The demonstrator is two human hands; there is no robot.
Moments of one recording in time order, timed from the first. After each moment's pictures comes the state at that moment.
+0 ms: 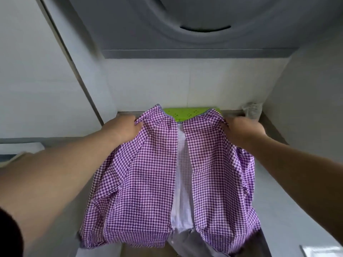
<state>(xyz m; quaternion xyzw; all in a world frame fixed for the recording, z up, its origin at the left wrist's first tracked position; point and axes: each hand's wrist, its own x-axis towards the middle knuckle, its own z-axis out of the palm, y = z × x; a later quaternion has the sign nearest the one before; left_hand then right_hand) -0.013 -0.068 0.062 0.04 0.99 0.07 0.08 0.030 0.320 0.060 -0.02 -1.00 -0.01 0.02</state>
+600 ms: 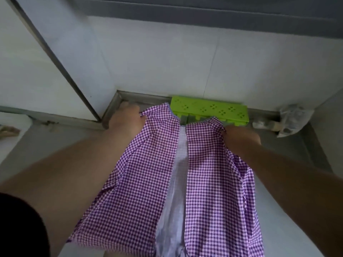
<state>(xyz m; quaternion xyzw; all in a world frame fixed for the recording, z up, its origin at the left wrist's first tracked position) -0.109 -0.026 -0.030 -0.12 0.99 0.10 0.03 -0.119 0.325 -0.057 0.01 -0.99 -0.03 -0.11</state>
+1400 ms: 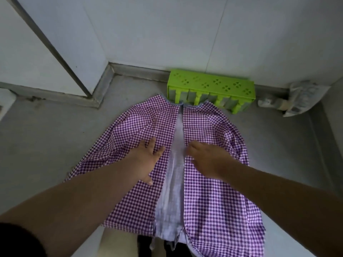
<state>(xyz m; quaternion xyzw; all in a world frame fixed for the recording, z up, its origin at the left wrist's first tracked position) -0.003 0.025 -0.157 0.16 0.89 -0.16 0.39 -0.029 0.289 -0.156 0.41 -0.91 0.02 -0.11</state>
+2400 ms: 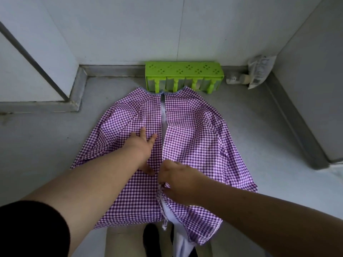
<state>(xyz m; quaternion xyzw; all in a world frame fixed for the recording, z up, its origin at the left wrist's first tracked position) 0.008 0.031 -0.150 0.15 0.90 -0.19 0.36 0.128 0.200 -0.123 0.31 -0.92 0.17 -0.17</state>
